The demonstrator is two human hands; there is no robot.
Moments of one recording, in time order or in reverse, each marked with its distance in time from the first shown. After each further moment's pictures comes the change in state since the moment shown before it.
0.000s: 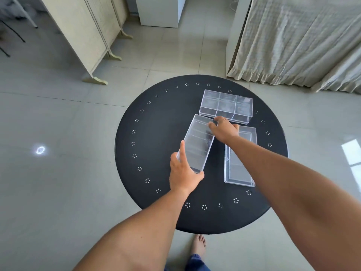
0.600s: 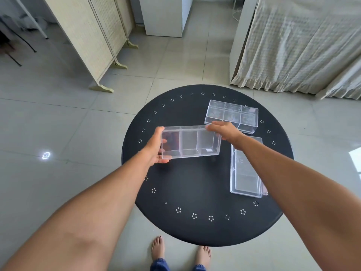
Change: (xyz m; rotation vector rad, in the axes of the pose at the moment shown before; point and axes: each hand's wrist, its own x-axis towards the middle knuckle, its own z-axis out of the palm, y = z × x) left_hand 0.116 -0.005 -0.129 -0.661 -0.295 -0.602; right_hand 0.006 -0.022 -0.026 0.567 -0.260 -0.019
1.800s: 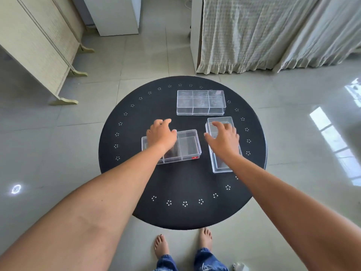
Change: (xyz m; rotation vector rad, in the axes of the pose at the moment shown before) left_hand -0.007 0.004 0.092 1.070 0.231 0.700; right_hand -0.091 0.068 0.014 -0.439 0.658 0.039
